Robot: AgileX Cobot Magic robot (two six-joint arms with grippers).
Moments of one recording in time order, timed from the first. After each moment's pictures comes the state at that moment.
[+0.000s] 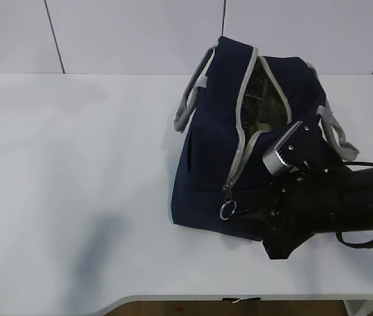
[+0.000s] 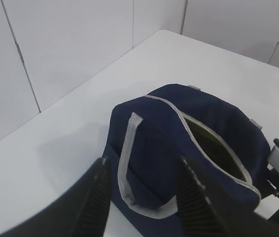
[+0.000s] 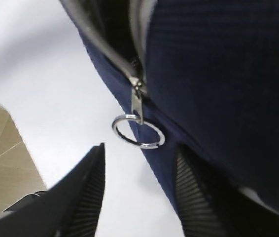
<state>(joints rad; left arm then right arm) -0.27 1.45 -1.41 -0.99 0.79 1.05 0.27 1.57 -0.61 1.76 0.53 -2.14</state>
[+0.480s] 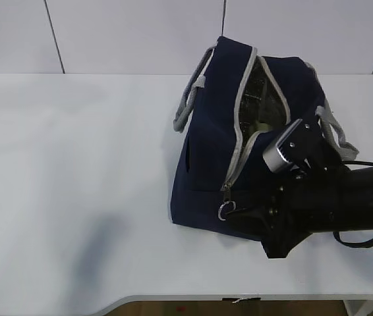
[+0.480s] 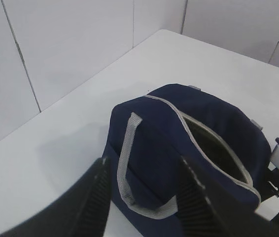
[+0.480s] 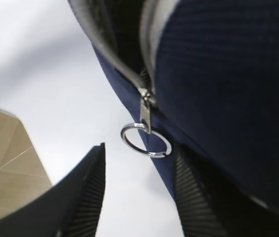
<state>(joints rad) -0.27 1.45 -1.41 -0.99 0.79 1.05 0.27 1.57 -0.61 1.79 0.56 -2.15</state>
